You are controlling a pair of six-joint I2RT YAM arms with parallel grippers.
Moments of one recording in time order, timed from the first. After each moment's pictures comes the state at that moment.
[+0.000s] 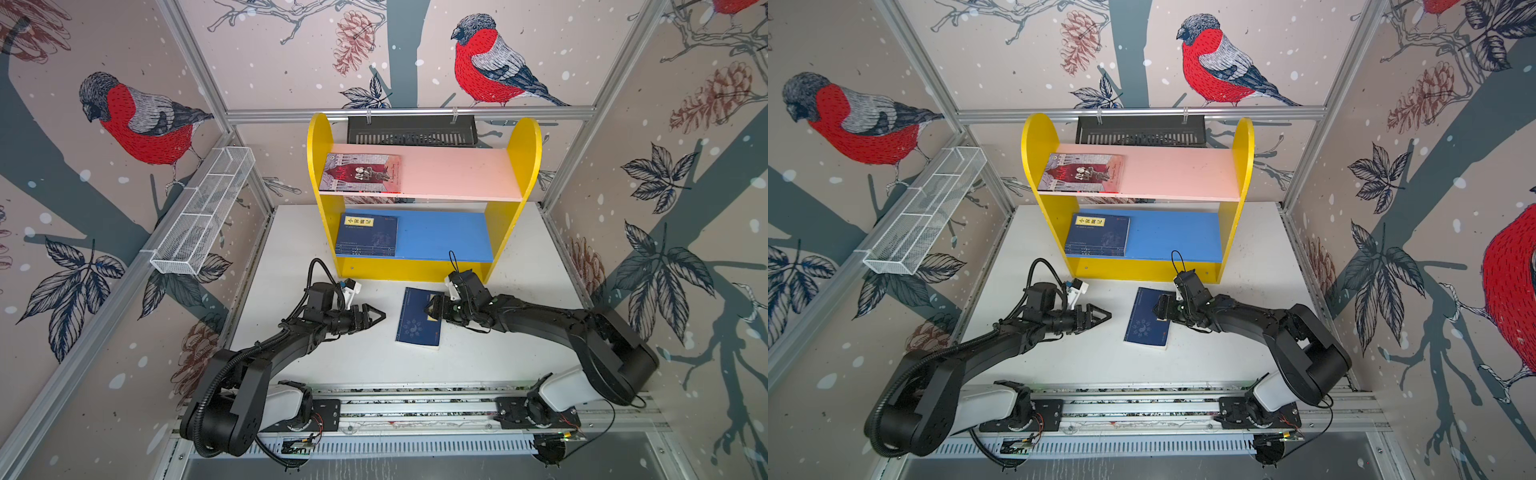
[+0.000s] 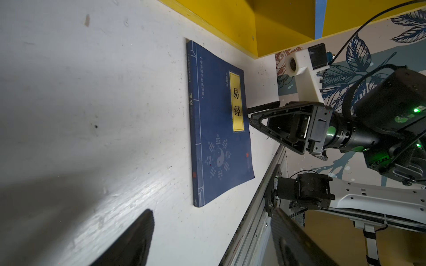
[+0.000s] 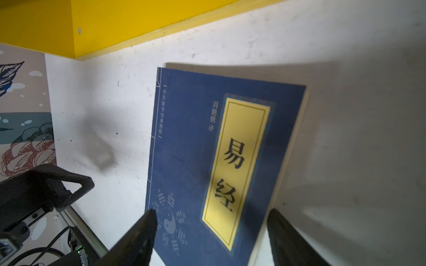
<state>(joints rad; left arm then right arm) -0.26 1.25 0.37 0.11 0.86 -0.58 0.67 1.52 0.68 -0.06 -0.29 0.77</state>
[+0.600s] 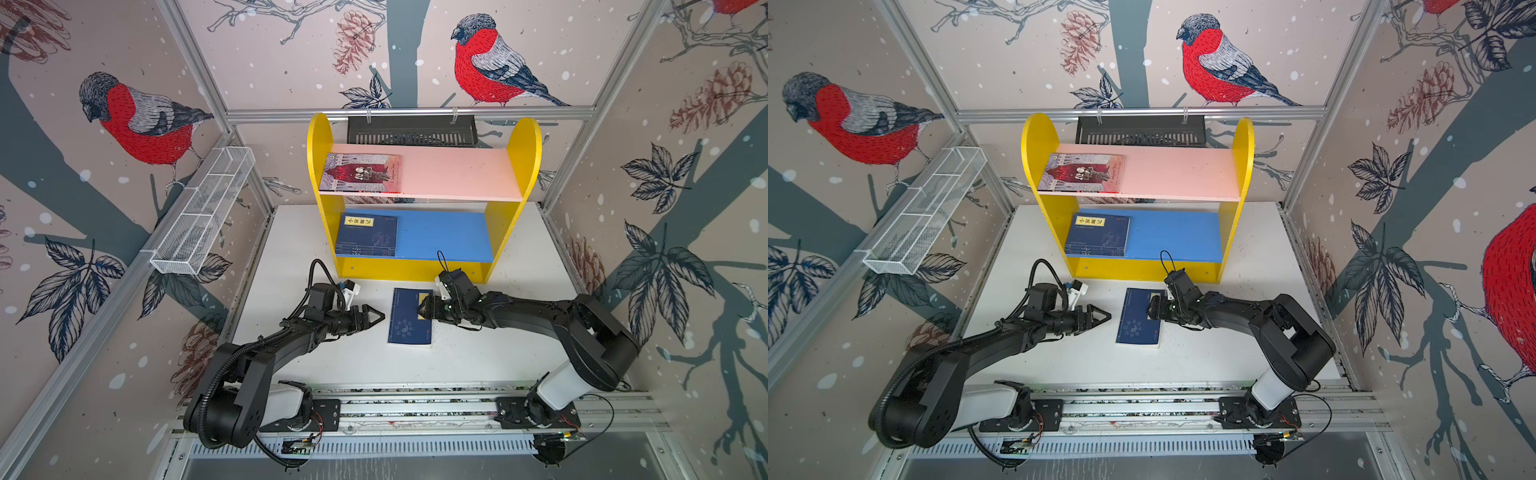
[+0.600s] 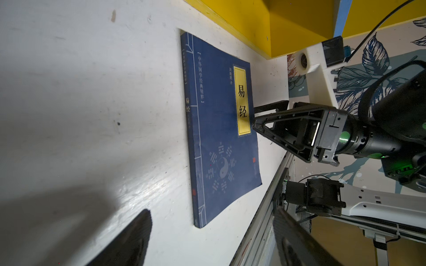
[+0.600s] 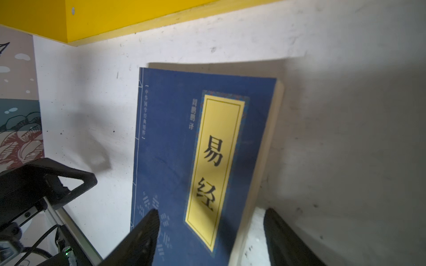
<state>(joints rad) -0.25 1.29 0.36 0.10 0.83 -0.57 0.71 1.60 0.71 -0.02 -0.29 0.76</state>
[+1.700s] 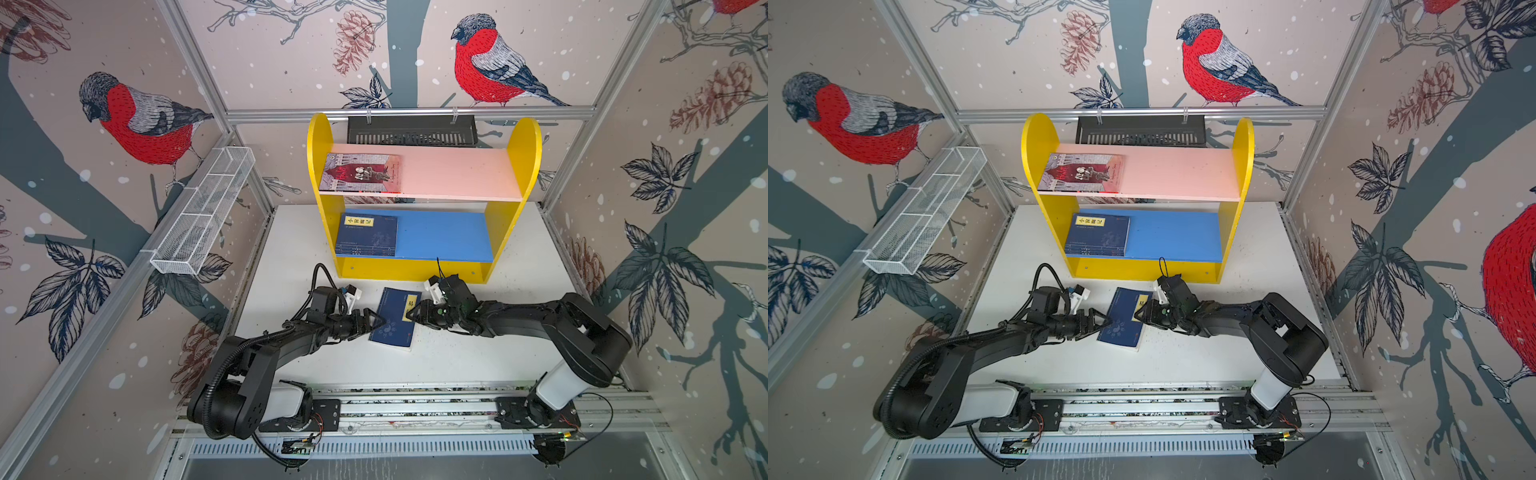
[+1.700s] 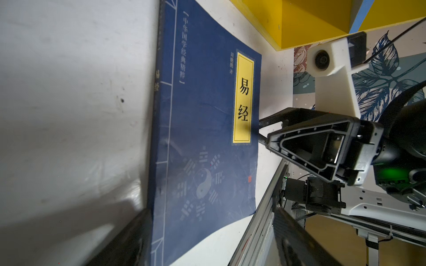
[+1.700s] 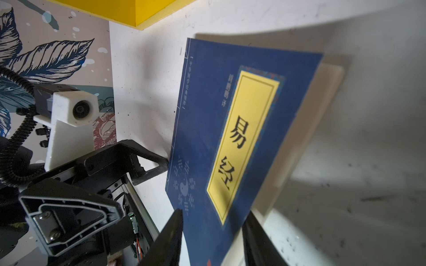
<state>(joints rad) -0.27 1.33 0.34 0.14 0.83 -0.60 0.76 1.63 0.65 0.24 -0.44 0.92</state>
